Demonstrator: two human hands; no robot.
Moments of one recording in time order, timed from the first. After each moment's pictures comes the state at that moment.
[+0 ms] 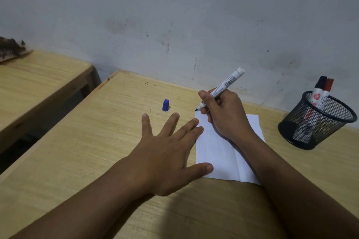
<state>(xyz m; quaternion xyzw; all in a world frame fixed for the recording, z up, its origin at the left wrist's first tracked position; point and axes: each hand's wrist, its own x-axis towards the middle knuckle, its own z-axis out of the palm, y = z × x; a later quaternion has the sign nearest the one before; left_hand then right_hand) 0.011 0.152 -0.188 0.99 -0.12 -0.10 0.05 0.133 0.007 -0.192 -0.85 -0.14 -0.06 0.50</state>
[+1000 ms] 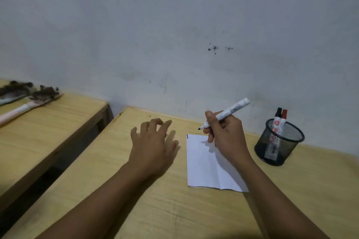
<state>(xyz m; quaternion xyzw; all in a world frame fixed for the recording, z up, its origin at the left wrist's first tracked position) 0.034 0.175 -0.182 0.97 0.04 0.17 0.16 0.087 -0.018 -0.136 -0.78 -0.12 -0.10 0.61</state>
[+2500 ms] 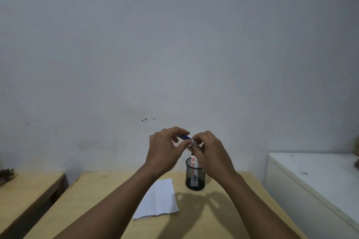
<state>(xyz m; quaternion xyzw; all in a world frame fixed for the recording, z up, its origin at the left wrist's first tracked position) -0.045 -0.003 0.018 0.82 -0.19 0.33 0.43 -0.042 -0.162 0.002 -0.89 -0.14 -0.31 0.30</state>
